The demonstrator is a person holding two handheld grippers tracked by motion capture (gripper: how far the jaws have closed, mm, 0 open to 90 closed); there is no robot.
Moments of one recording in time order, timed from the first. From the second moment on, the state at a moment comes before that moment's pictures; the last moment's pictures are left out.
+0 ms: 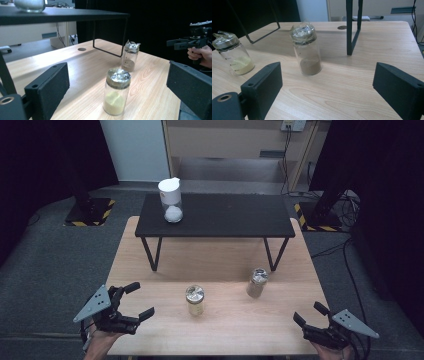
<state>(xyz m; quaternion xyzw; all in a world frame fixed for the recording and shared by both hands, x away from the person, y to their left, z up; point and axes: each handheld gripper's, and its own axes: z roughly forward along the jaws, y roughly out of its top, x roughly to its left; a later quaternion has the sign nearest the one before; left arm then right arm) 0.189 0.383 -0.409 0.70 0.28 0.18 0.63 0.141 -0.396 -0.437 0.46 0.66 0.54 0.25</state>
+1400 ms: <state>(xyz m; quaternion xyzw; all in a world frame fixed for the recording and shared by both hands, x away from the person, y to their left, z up) 0.178 0.395 -0.451 0.71 0.32 0.21 0.59 0.142 -0.395 -0.437 0.46 0.66 0.54 0.25</state>
